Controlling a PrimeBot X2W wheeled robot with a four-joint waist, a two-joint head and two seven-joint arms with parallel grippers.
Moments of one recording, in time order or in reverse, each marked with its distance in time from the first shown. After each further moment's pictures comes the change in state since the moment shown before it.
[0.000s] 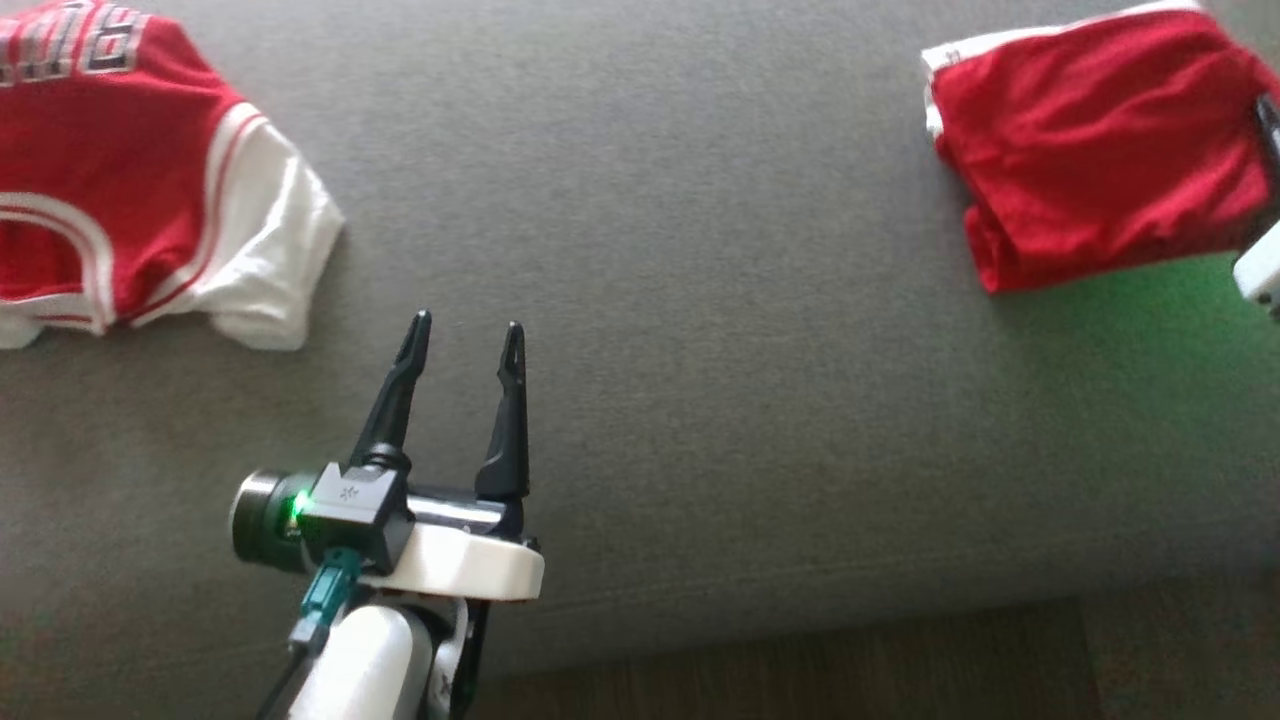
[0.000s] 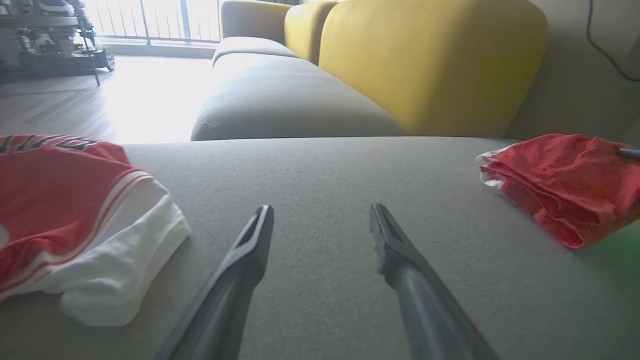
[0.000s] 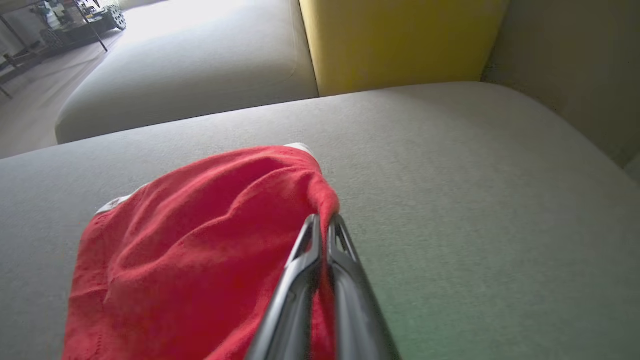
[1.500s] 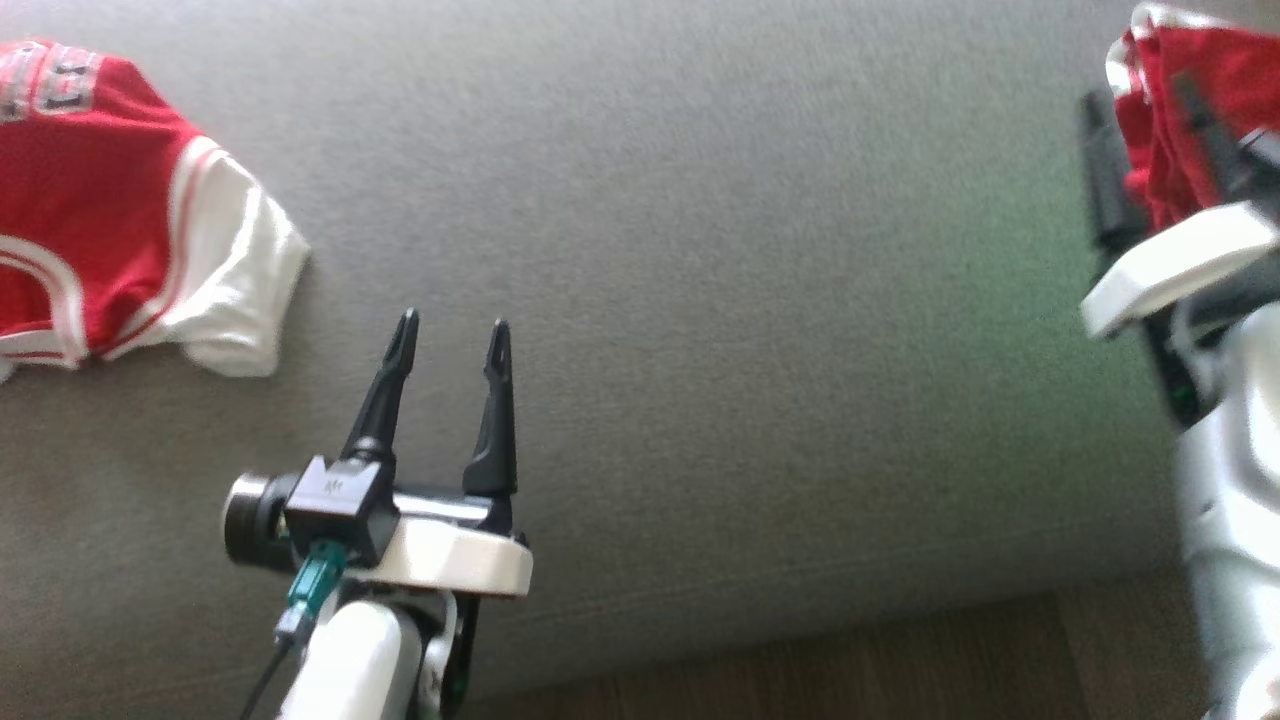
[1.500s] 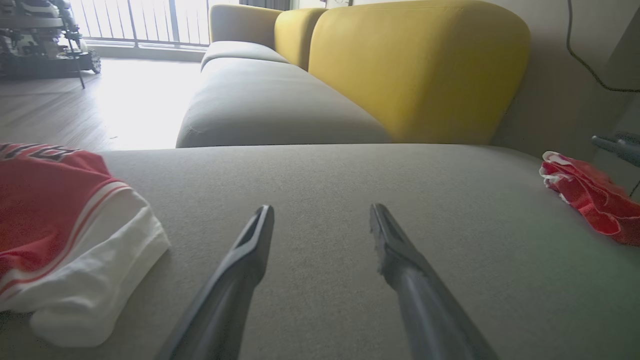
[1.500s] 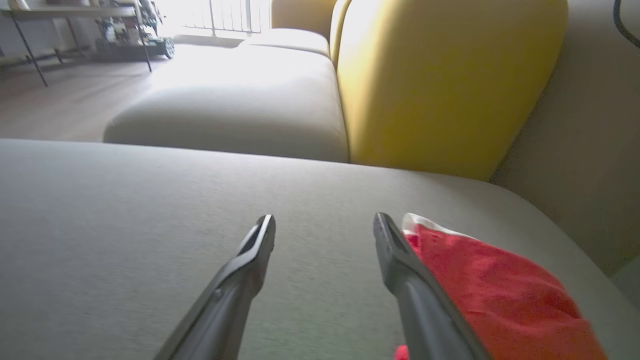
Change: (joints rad) left arm -0.014 -0.001 0.022 0.025 -0.019 -0.014 0.000; right arm 0.082 0.225 -0.107 -0.182 -0.456 0.000 -0.179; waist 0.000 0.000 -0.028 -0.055
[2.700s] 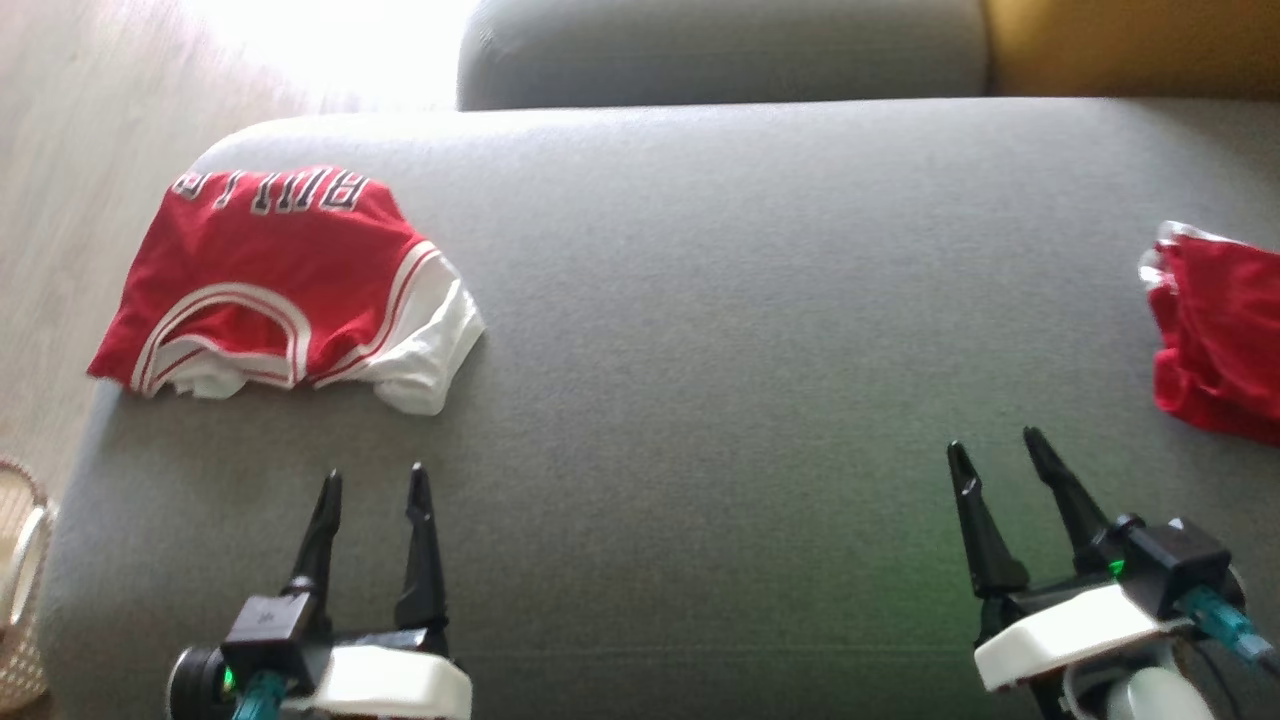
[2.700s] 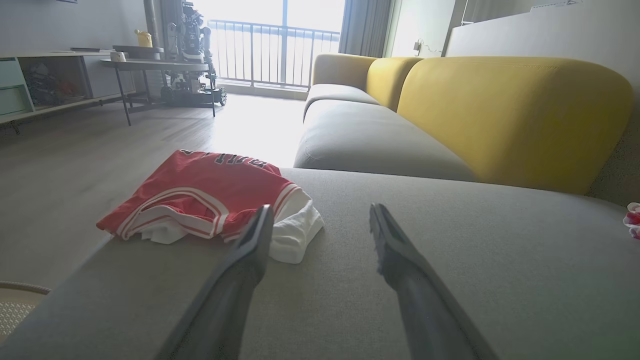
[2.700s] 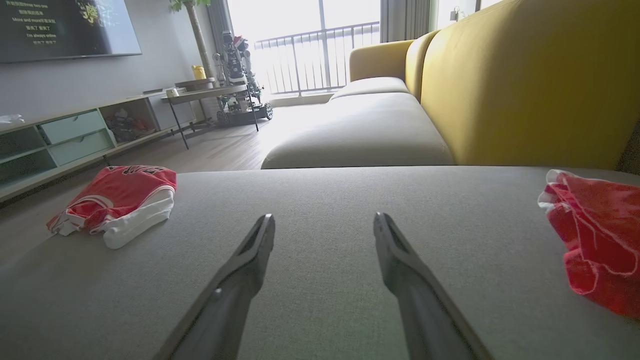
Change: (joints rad) left arm 0.253 0.003 0.107 -0.040 -0.030 0.030 0.000; right arm 0.673 0.167 0.056 -0.426 0.085 0.000 -0.079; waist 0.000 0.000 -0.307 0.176
